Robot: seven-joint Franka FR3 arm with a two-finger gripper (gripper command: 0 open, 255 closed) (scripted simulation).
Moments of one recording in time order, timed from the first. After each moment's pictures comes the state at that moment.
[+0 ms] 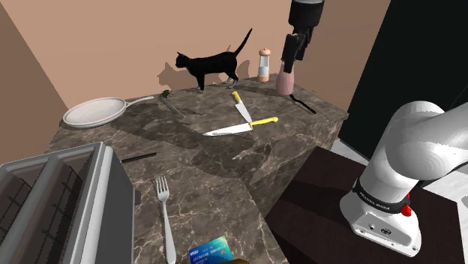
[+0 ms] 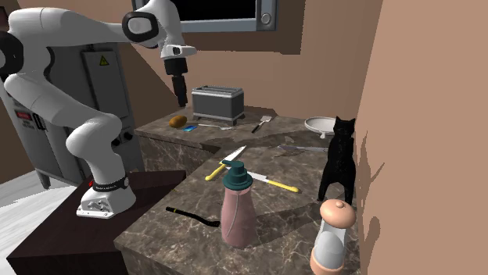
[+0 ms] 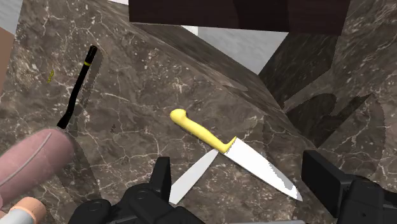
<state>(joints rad) 0.02 -0.79 0.05 -2.37 -0.09 1.69 -0.03</state>
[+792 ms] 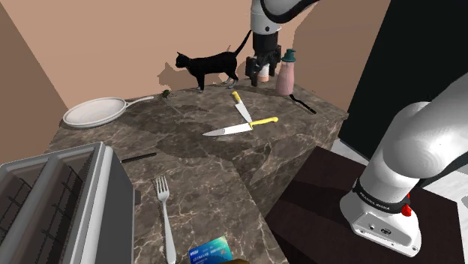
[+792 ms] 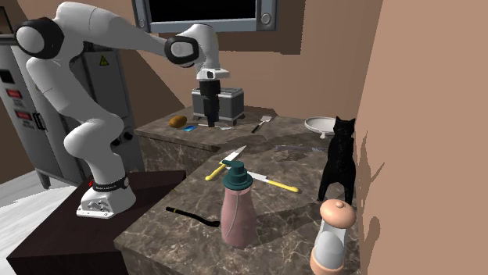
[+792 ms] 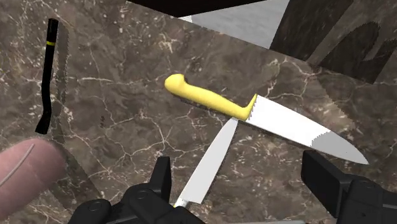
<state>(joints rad) -0.06 -0.41 0.10 -2.28 -0.11 1.91 0.19</state>
